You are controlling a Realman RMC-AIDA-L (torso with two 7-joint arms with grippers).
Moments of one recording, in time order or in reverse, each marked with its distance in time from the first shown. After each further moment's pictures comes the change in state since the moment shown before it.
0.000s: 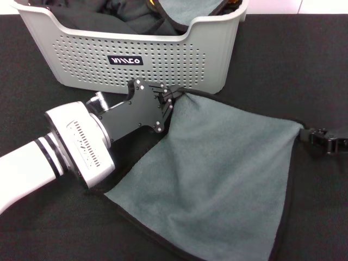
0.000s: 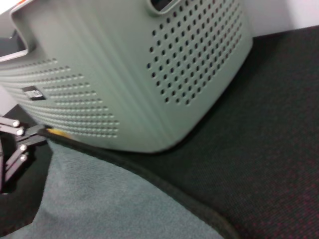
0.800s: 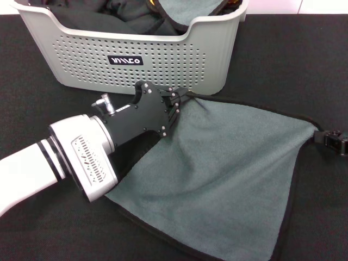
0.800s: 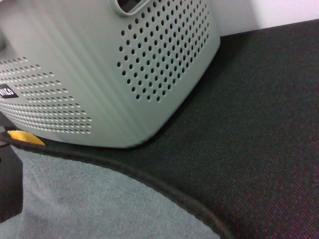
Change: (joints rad) left arm 0.002 0.000 0.039 0.001 -0.006 0.053 0.106; right arm -0.063 -0.004 -0.007 -0.112 -0.061 0.015 0.094
